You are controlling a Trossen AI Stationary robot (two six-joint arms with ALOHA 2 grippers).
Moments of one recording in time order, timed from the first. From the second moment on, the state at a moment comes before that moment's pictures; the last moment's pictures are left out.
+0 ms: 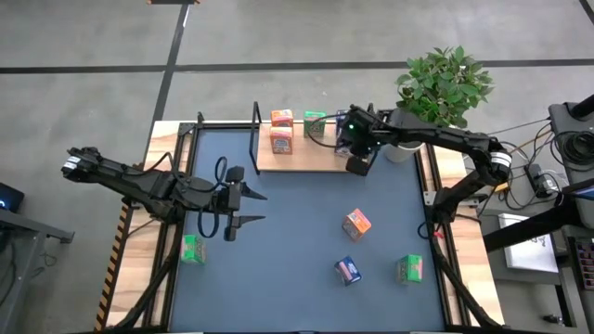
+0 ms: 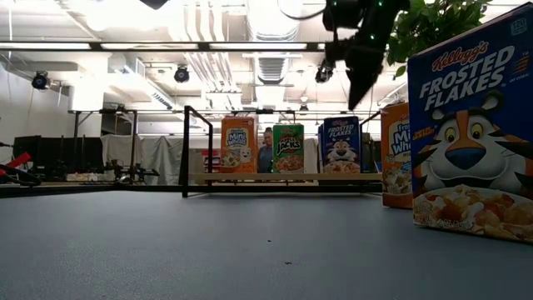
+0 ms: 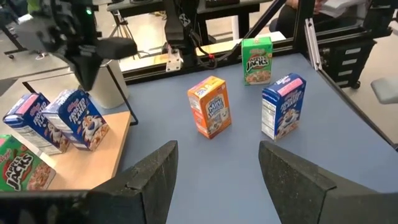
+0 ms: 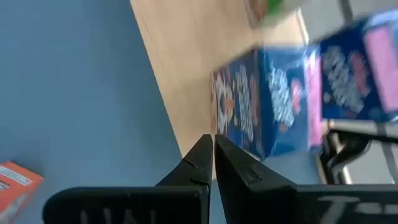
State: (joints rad) left arm -0.29 1.01 0.91 -0.28 -0.28 0.06; right arm -0.43 1.51 1.39 -1.03 0.10 -0.16
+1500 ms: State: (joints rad) left arm -0.29 1.01 0.90 -0.31 -0.28 0.07; right arm -0.45 1.52 1.31 -0.95 0.34 -0.22
